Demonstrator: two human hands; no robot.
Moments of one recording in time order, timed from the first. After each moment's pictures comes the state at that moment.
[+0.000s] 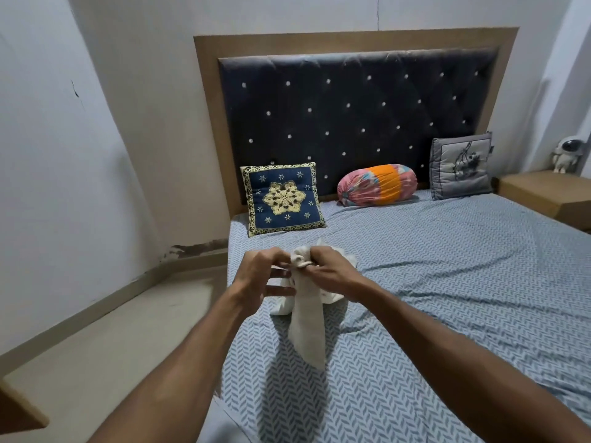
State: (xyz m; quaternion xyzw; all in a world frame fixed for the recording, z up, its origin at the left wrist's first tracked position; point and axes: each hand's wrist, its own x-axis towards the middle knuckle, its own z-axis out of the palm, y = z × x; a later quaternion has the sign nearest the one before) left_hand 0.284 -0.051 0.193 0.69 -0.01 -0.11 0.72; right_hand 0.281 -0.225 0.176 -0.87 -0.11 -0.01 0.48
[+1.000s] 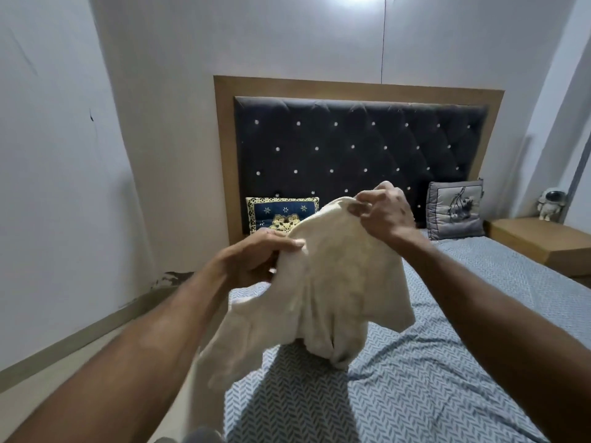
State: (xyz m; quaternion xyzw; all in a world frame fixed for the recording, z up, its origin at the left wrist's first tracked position) left_hand 0.341 -0.003 0.301 0.71 -0.16 -0.24 0.64; right_hand 0.335 -0.258 0.336 -0.93 0.06 -0.30 0.20
